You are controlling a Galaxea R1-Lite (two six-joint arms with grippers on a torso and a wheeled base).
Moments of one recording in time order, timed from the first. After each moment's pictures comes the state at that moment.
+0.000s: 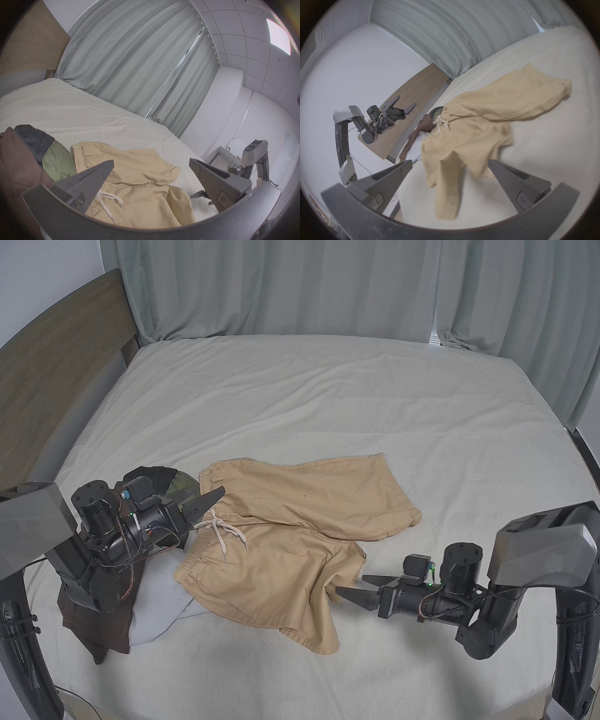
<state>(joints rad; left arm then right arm) -0.11 2.16 -0.70 -1.54 -0.62 -0.39 0.46 2.36 -0.55 -1.54 0.48 0.40</state>
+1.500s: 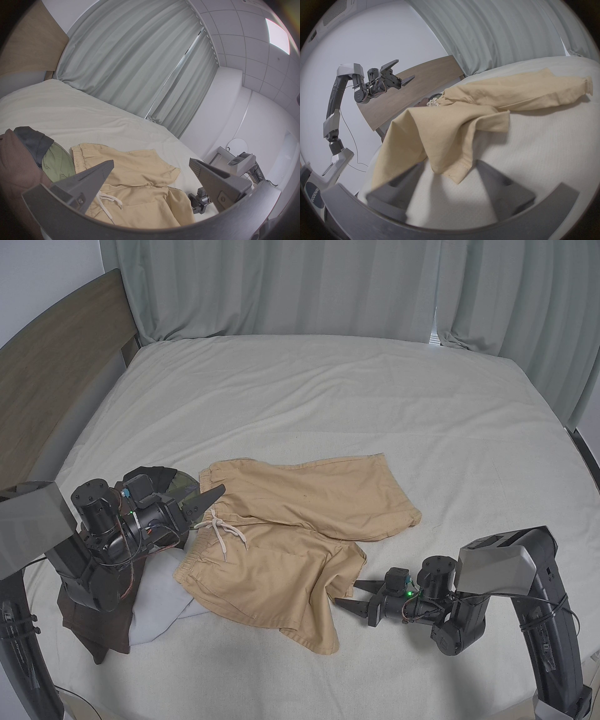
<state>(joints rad) -0.11 2.16 -0.71 -1.54 -0.62 -0.39 0.39 2.66 -0.82 -1.54 0.60 0.06</state>
